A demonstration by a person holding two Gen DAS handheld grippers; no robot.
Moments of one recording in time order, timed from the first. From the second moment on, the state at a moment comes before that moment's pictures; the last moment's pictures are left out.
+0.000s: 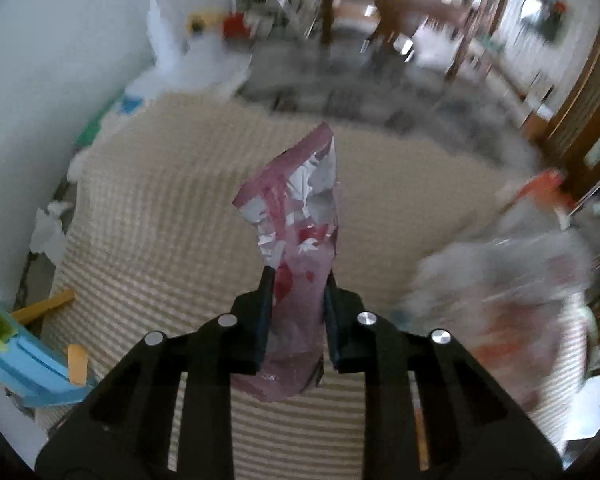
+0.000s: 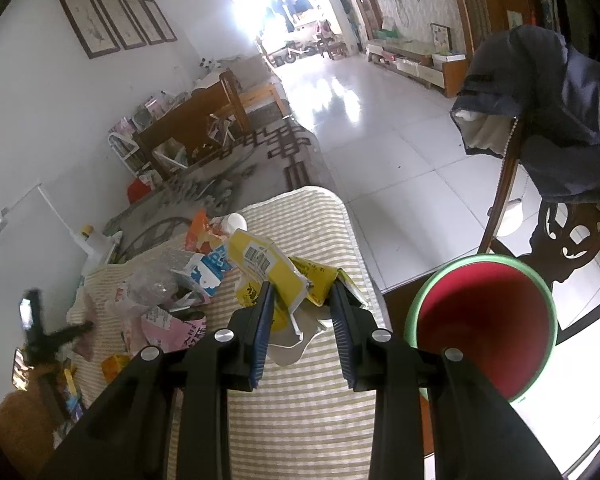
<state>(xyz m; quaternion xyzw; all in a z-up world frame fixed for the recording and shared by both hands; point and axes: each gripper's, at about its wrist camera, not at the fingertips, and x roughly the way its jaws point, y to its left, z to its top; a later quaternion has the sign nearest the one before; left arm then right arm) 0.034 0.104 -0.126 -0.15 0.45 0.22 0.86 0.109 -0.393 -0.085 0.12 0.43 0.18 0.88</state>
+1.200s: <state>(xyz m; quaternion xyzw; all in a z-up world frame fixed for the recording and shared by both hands) 0.163 -0.395 -0.173 -0.04 0.54 -0.27 0.80 0.076 -0.597 -0.135 0.19 0.45 -0.03 0.87</state>
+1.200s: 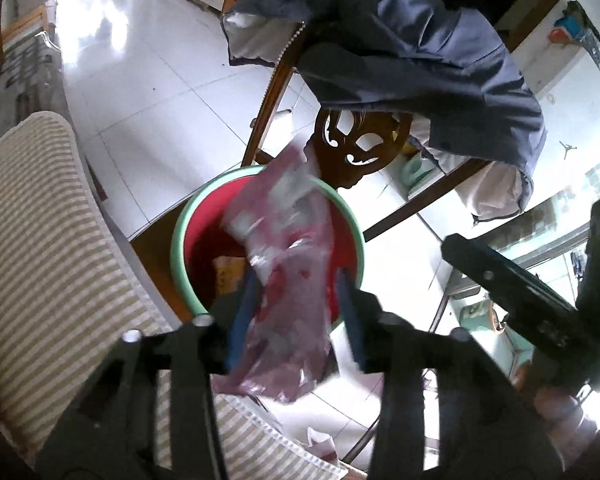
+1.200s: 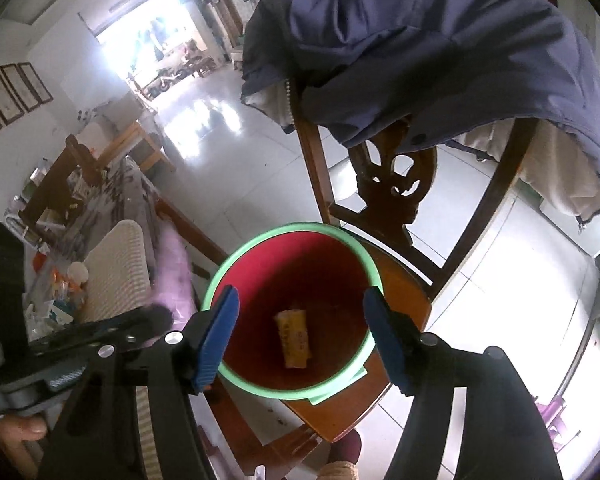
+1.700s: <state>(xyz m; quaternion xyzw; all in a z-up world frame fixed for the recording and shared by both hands) 0.117 -0.297 -0.108 -0.07 0.46 -0.22 0.86 0.090 -0.526 -0.098 0.17 0.42 0.03 0.89</state>
